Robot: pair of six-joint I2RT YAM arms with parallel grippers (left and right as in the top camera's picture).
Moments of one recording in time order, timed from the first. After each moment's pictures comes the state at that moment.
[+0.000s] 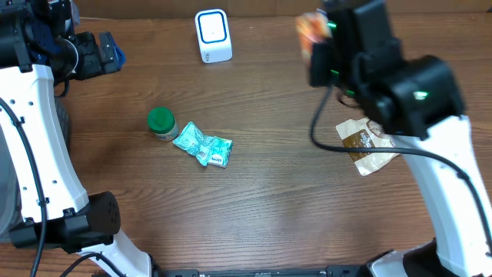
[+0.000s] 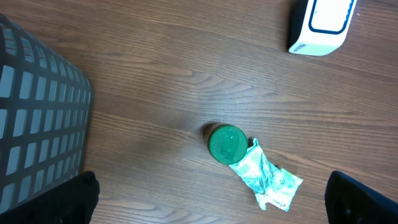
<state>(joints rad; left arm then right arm) 0.20 1.89 2.41 -1.62 0.07 -0.09 0.44 1.62 2.11 -1.37 0.27 0.40</state>
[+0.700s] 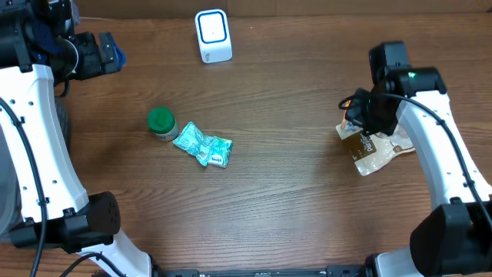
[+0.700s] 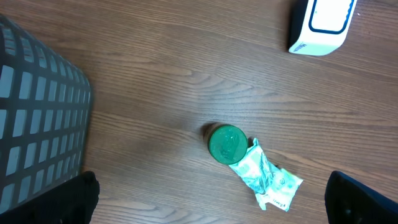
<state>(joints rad) 0.20 1.89 2.41 -1.62 0.07 -0.09 0.06 1.67 1.44 -1.15 -0.01 0.54</state>
